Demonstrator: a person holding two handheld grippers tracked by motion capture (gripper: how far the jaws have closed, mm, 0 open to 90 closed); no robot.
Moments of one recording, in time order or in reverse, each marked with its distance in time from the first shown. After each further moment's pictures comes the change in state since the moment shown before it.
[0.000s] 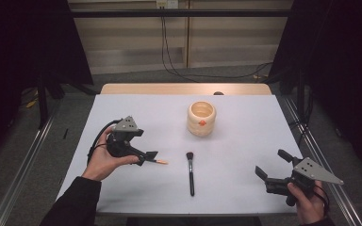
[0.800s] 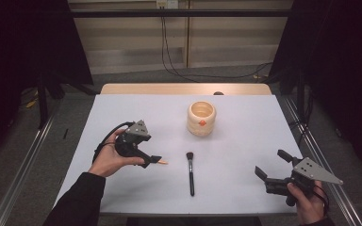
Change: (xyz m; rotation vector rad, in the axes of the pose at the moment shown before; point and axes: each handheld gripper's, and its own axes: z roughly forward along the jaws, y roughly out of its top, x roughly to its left) left arm 0.002 -0.001 0.025 0.107 -0.050 0.097; right arm 0.000 0.000 0.001 0.003 0.010 -0.004
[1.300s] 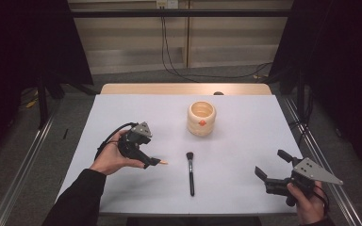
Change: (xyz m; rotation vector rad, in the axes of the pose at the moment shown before) left arm 0.006 -0.002 0.014 0.138 -0.056 0.011; right arm 0.001 0.000 -0.001 0.003 -0.003 0.000
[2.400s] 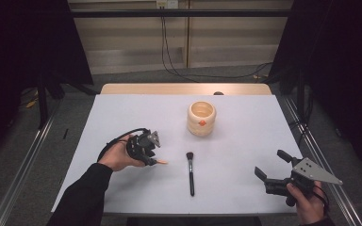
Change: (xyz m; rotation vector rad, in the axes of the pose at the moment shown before) left arm 0.008 0.000 0.036 0.283 -0.030 0.160; right arm 0.000 0.000 0.000 0.005 0.009 -0.002
